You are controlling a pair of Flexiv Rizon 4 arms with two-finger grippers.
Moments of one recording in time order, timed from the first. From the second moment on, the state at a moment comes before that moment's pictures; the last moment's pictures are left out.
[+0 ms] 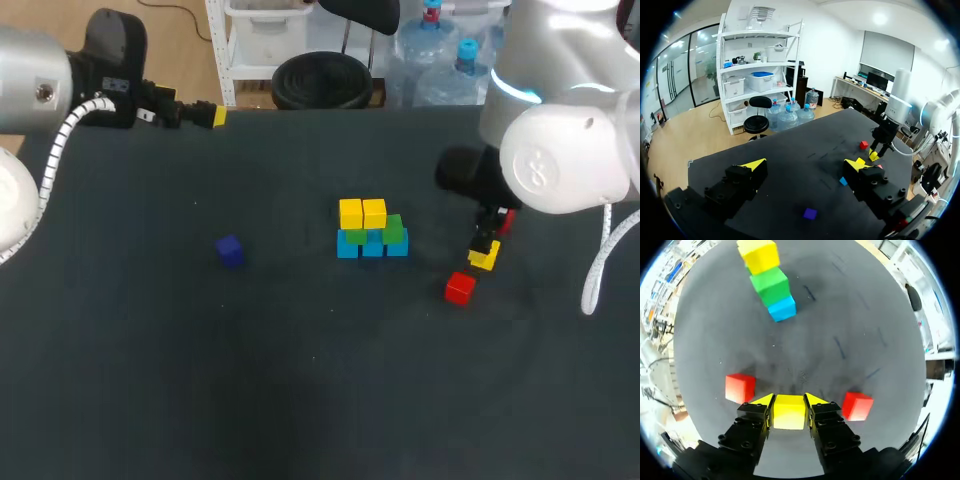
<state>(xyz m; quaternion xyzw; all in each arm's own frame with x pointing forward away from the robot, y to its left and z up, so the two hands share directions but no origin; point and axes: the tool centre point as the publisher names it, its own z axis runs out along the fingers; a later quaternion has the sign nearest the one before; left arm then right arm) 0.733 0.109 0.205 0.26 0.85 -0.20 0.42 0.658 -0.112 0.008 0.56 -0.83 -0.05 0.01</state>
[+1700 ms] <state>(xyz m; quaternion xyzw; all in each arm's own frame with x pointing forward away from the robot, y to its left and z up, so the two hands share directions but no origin) 0.733 0.108 0.206 0.26 0.85 -0.20 0.41 0.672 -0.073 0.012 0.65 -0.76 -0.02 0.03</state>
